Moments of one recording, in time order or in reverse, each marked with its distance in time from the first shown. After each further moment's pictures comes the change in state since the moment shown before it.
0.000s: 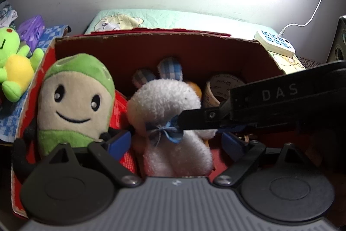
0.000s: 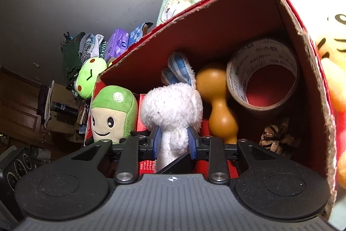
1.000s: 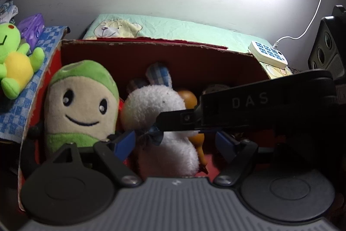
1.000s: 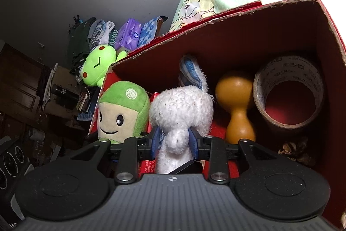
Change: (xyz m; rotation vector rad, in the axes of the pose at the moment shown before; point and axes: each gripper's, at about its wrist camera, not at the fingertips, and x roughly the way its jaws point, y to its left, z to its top) left arm -0.014 0.008 0.001 -0.051 -0.040 -0.056; right arm 0.010 0.023 0.004 -0.147 0.035 -0.007
